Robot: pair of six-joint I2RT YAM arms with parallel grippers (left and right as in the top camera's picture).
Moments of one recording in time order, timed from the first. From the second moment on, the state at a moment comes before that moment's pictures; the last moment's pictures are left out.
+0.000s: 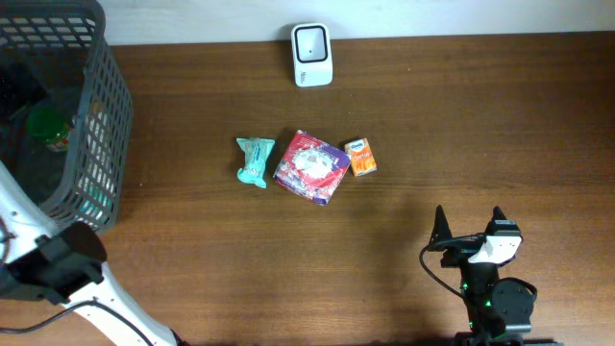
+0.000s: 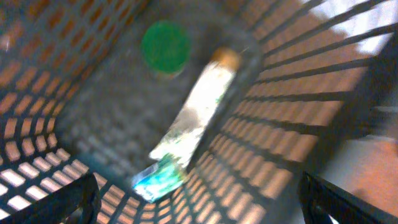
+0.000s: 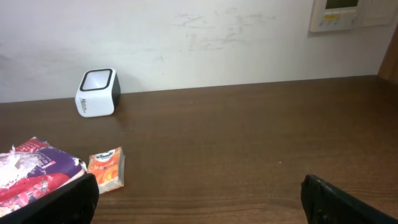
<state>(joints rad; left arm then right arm) 0.55 2.19 2.73 -1.67 0.09 -0.13 -0.02 0.01 0.01 -0.08 0.01 0.08</state>
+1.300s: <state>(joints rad) 0.69 2.18 2.58 -1.68 0.52 -0.01 -0.02 0.01 0.01 -0.08 0.01 0.08</state>
